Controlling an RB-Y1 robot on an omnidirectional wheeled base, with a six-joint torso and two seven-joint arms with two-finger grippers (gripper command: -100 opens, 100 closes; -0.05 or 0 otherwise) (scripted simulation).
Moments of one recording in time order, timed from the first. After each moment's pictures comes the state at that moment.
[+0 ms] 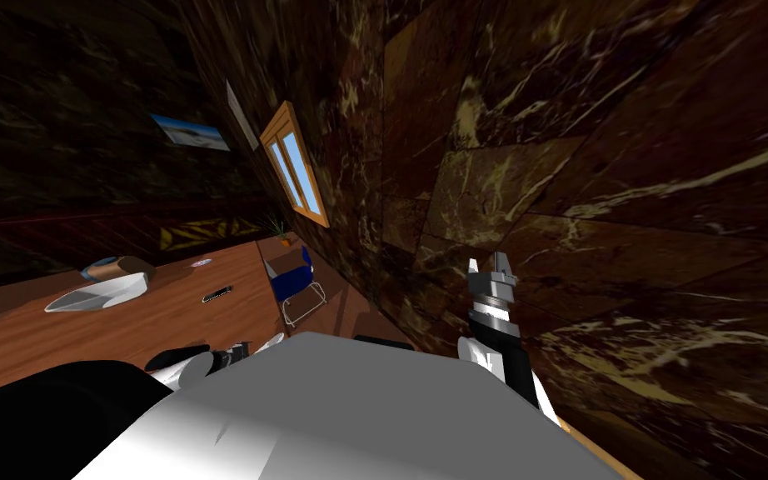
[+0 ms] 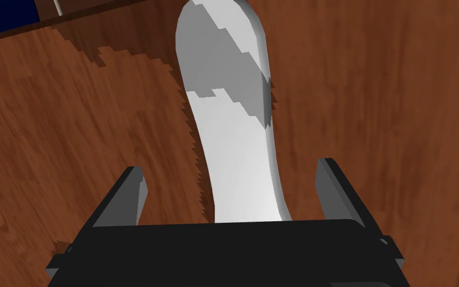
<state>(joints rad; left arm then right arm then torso) 0.70 0.65 0.35 -1.50 0.88 0.80 0.31 0.54 0.02 -0.04 -2.30 -0.02 -0.39 -0.13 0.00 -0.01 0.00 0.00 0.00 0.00</state>
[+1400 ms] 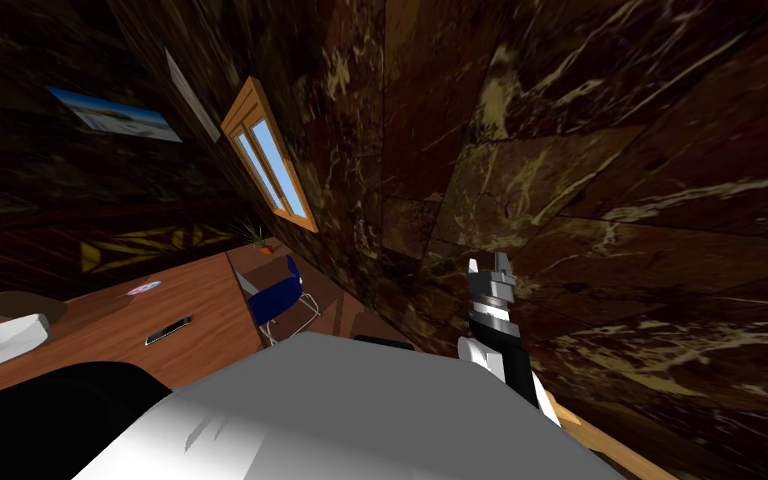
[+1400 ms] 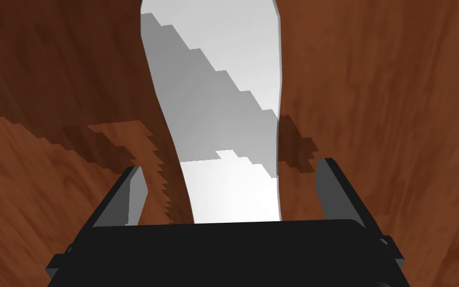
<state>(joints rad) 0.76 0.63 0.29 -1.34 1.01 0.94 0.33 0.54 0.02 -0.04 -2.29 -0.02 -0.39 -0.13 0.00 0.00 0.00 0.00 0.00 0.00</state>
